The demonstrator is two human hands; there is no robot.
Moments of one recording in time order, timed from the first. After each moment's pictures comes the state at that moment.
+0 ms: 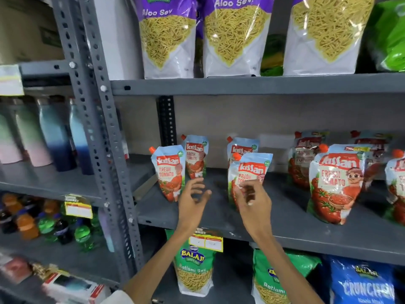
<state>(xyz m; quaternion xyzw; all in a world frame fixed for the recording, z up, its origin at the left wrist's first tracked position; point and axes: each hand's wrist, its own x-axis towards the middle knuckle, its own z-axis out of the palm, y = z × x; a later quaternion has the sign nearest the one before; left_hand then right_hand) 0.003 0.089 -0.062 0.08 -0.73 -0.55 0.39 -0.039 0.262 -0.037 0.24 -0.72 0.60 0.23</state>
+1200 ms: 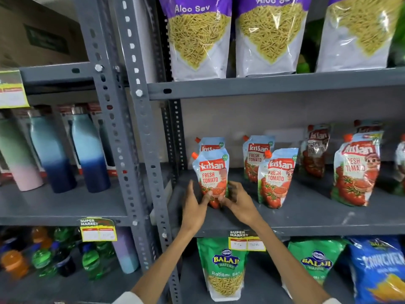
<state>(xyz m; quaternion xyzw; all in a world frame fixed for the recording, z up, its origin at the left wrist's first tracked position) 0.011 -0.026 -0.066 0.11 -0.79 -0.53 0.27 -0.043 0.130 -0.056 0.24 -0.80 0.55 0.02</state>
